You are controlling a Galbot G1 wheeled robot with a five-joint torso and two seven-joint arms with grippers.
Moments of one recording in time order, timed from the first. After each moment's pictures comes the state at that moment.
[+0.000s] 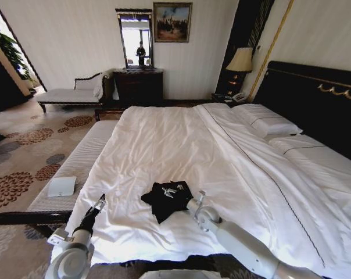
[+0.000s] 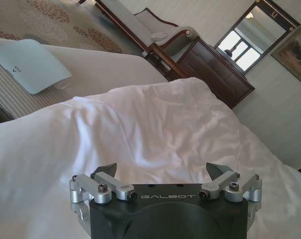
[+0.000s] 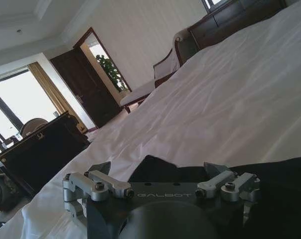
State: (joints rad) left arm 1.71 -1.46 -0.84 -2.15 -1.03 0.25 -0.22; right arm -0.83 1.11 -0.33 1.48 1.05 0.07 -0.08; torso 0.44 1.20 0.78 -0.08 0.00
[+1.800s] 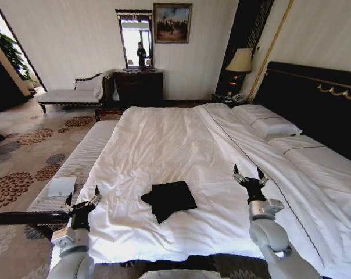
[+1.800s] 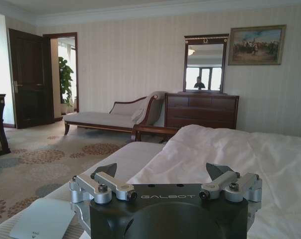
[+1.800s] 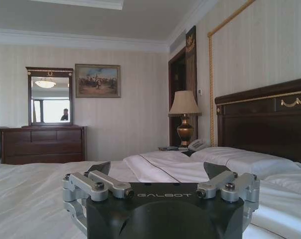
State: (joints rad) left arm 1.78 -1.52 -0.76 -2.30 -0.24 0.09 -0.19; right arm -1.56 1.14 0.64 2.09 0.41 0.10 0.31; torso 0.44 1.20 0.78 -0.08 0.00
